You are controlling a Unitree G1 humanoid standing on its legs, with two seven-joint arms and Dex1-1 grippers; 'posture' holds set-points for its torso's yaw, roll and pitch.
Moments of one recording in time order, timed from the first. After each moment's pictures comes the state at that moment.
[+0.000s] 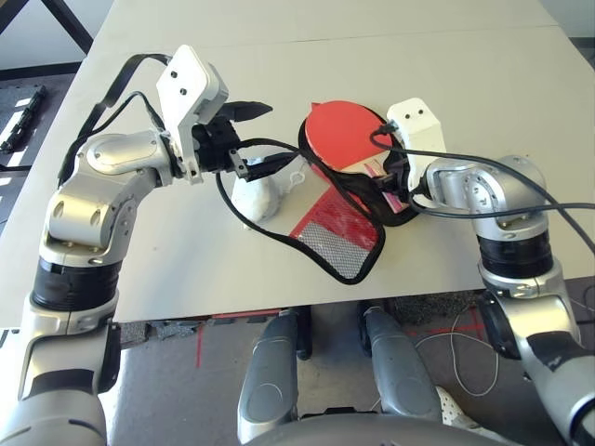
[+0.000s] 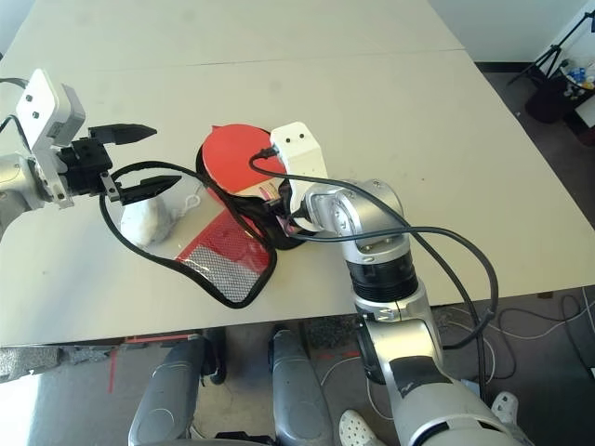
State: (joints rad) left arm -0.62 0.78 0.03 -0.25 -0.39 0.56 -0.89; right arm -0.86 -0.35 0.09 -0.19 0.28 1.58 0.32
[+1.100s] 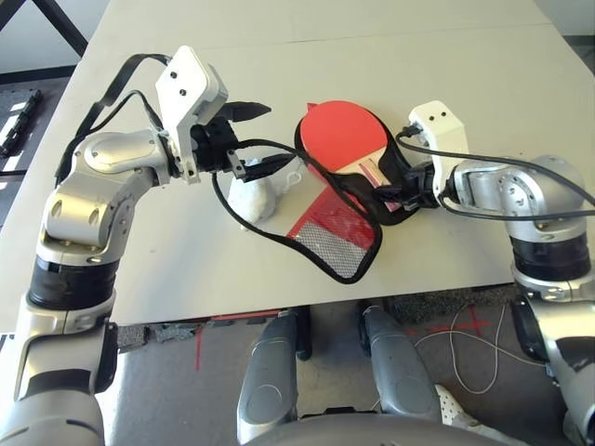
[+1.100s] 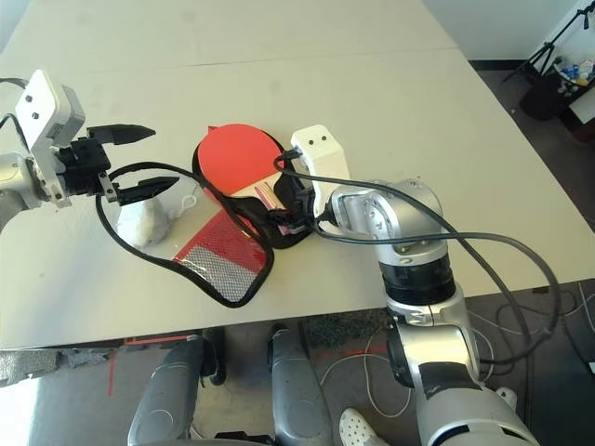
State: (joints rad) left arm -0.62 0.79 0.03 -0.25 -0.38 0.56 -0.90; right arm -0.80 -0.47 0.11 -0.19 0.37 1.49 0.40
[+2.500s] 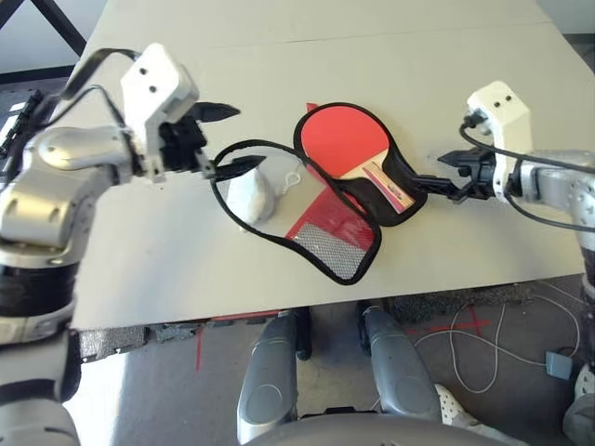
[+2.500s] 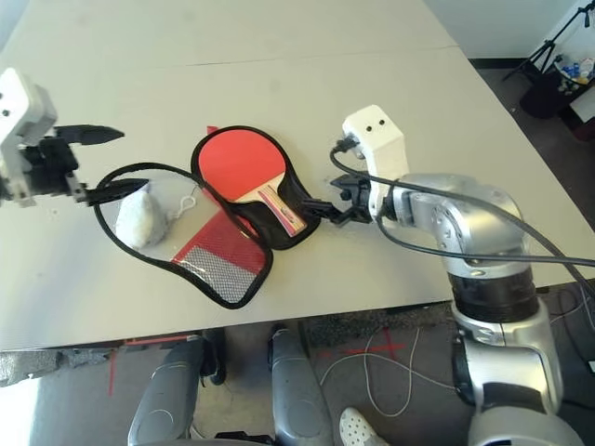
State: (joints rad) left arm -0.46 1.07 0.18 -0.24 -0.40 0.61 -1.00; right arm -0.61 -0.83 0.05 -0.19 0.43 0.97 0.83
